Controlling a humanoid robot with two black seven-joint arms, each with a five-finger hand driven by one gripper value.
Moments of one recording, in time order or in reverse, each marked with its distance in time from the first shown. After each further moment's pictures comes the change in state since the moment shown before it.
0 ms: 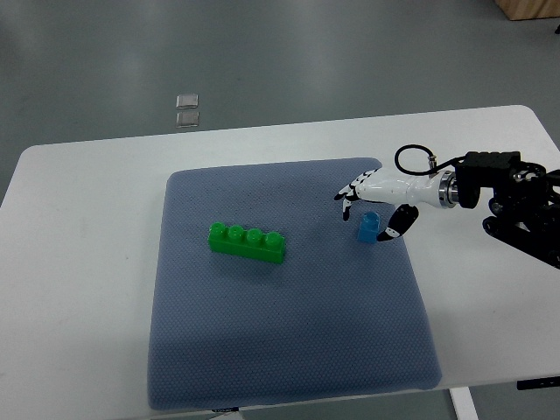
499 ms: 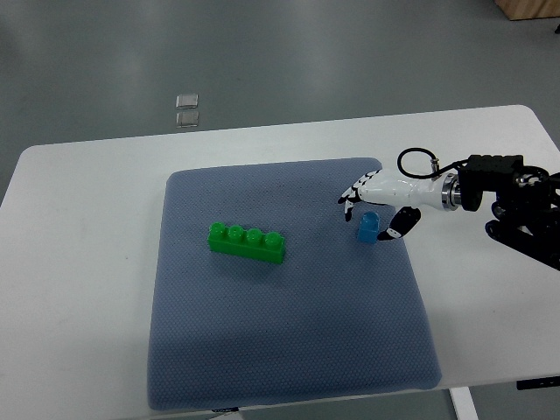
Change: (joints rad) left arm 0.000 0.000 0.000 0.000 0.000 0.000 0.000; right arm 0.001 -0.006 -0.025 -0.005 -0.005 -0.066 0.023
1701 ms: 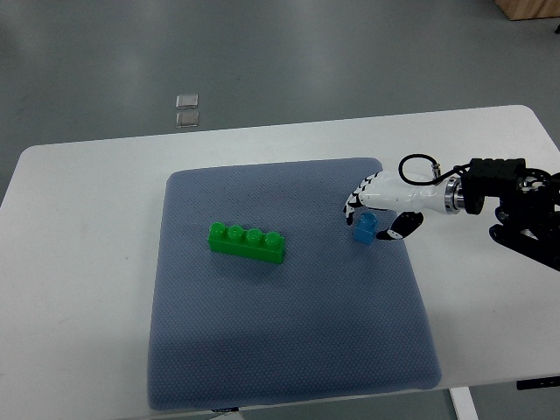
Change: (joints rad) left arm 0.000 0.000 0.000 0.000 0.000 0.000 0.000; right arm 0.007 -0.011 -0.039 -0.002 -0.038 -0.057 0.028
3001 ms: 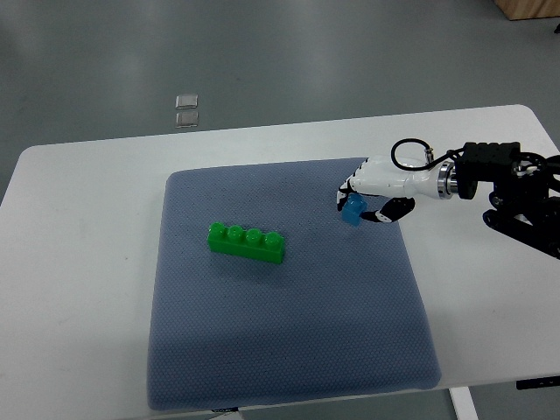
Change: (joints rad) left arm 0.000 0.000 0.000 0.000 0.000 0.000 0.000; right arm 0.074 0.015 0.001 0.014 0.002 0.001 0.003
